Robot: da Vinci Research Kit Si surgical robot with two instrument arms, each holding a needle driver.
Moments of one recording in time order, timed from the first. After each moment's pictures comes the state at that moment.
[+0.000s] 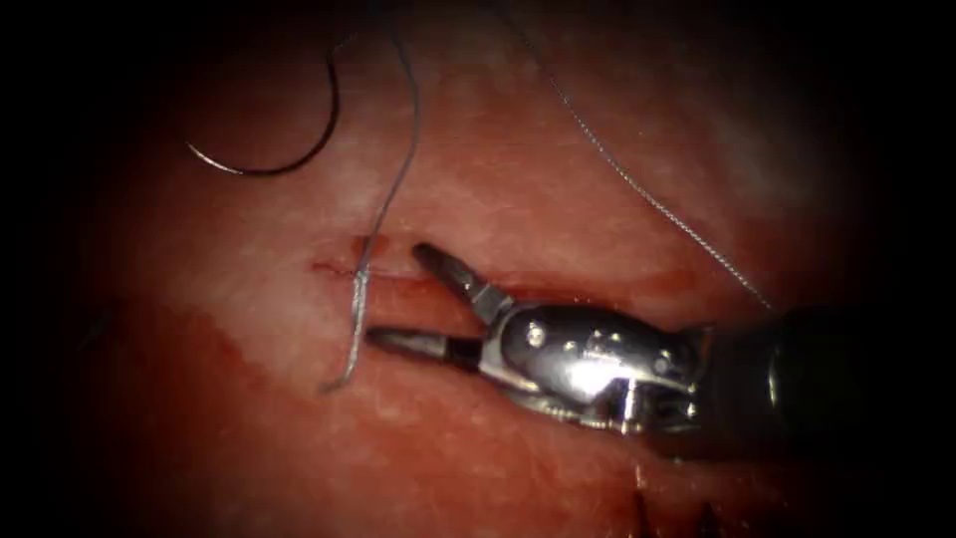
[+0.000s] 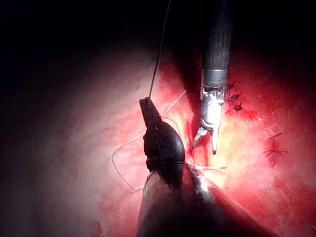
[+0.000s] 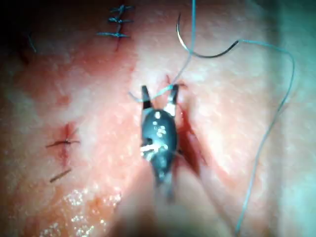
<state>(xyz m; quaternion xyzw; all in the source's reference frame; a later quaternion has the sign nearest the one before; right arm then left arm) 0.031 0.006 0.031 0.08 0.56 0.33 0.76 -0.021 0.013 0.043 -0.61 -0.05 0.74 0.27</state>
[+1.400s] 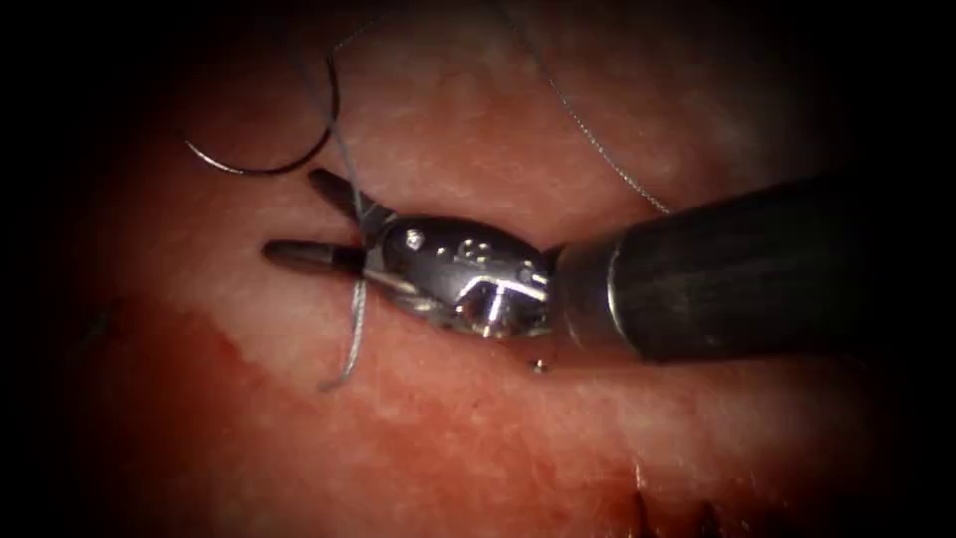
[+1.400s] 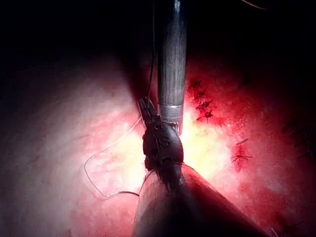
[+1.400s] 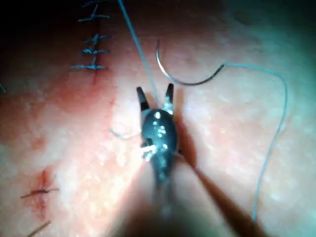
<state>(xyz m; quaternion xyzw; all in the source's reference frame) 0.038 0.010 0.035 0.10 0.58 0.34 0.74 -0.022 0.007 0.038 -0.62 -0.06 0.73 0.26</state>
